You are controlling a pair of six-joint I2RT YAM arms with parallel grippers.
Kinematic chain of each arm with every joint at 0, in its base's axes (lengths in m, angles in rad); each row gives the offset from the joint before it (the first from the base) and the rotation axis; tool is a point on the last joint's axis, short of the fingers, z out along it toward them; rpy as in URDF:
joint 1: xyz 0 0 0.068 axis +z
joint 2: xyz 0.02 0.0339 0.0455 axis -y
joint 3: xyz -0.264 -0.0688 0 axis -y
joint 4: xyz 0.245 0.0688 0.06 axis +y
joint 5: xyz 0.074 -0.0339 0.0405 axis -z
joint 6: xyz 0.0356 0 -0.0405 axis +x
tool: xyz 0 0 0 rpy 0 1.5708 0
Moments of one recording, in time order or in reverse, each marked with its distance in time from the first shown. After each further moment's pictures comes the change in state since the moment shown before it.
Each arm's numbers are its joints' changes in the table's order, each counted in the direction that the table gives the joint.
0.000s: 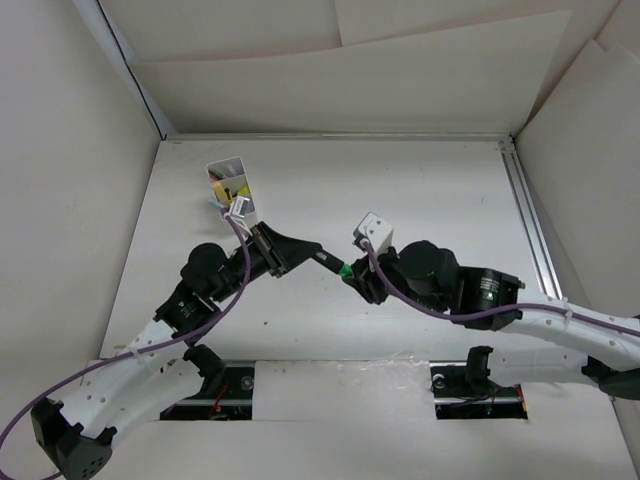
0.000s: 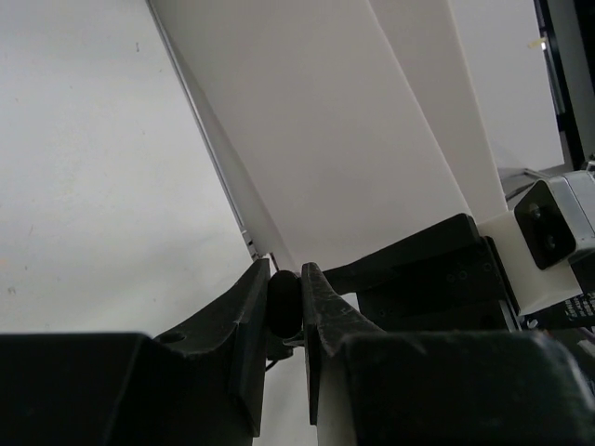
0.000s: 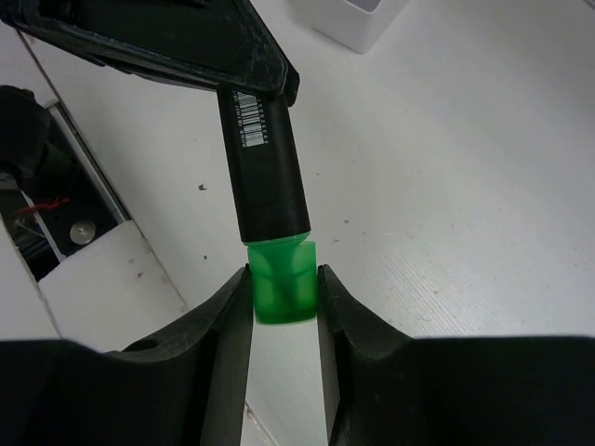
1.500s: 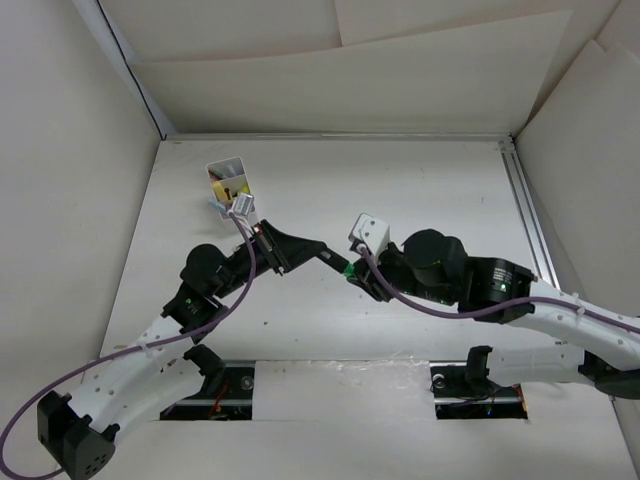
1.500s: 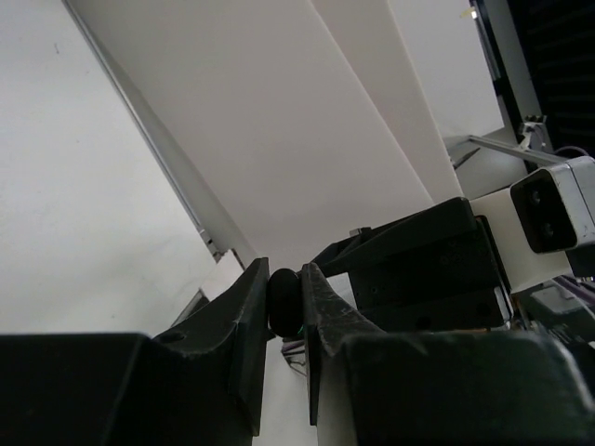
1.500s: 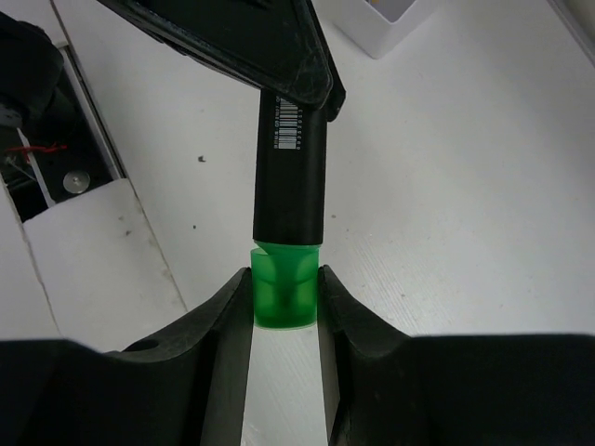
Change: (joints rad) left arm 0.020 -0.043 -0.046 -0.220 0.121 -0.035; right arm -0.016 -0.032 0.130 0.135 -0.103 -0.152
